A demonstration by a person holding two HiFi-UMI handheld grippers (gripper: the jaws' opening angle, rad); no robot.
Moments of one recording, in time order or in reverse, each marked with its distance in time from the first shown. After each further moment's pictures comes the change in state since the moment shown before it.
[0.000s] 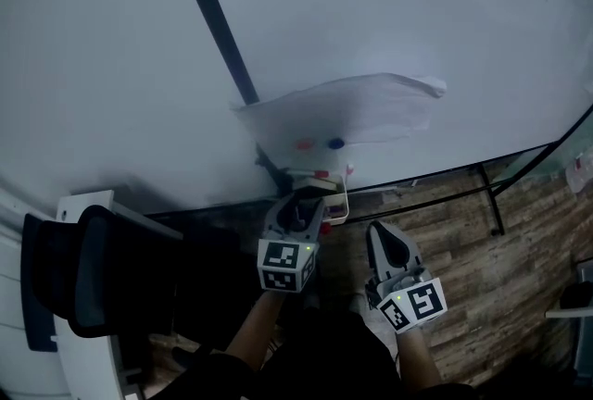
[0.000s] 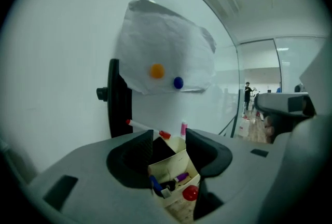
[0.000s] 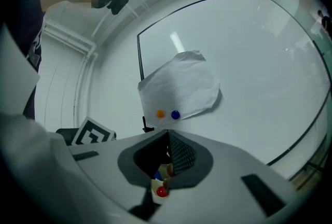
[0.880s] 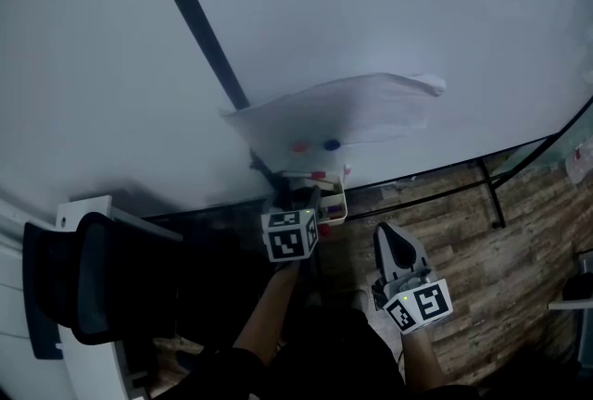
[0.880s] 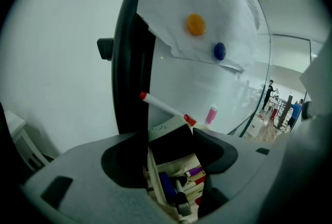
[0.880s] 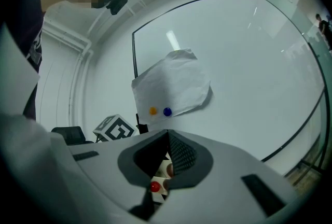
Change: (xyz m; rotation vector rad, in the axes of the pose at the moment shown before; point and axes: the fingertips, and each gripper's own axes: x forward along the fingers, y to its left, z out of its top) left arm 0.046 0.037 -0.035 -0.192 0.252 0.145; right arm -0.006 -0.020 -0.006 0.006 0.021 -0.050
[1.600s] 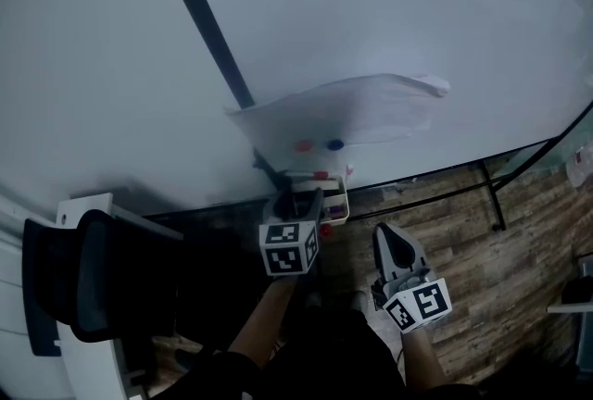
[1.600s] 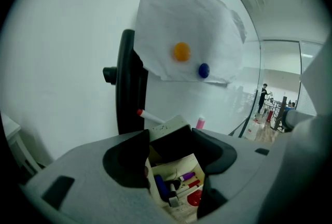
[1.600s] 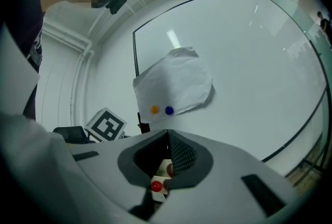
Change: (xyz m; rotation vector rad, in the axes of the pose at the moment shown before) left arm -0.028 -0.012 0.017 0.039 -0.113 -0.043; right arm 0.003 0.004 -0.004 0.003 0.007 0.017
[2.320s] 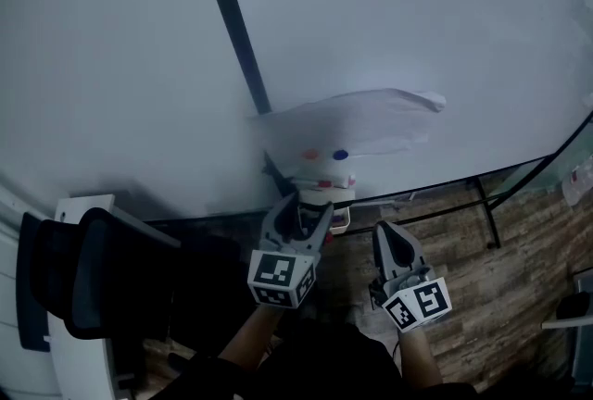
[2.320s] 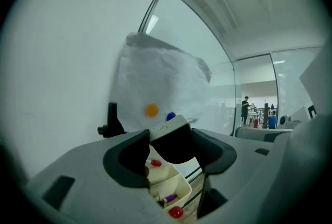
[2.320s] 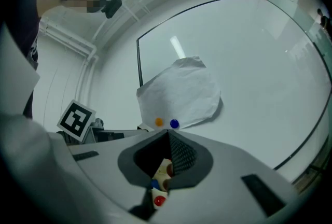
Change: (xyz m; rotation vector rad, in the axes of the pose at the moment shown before) left arm -0.074 -0.044 0.066 0.098 -0.292 -0.168; right arm 0.007 0.013 0.032 -0.013 -0.073 0.036
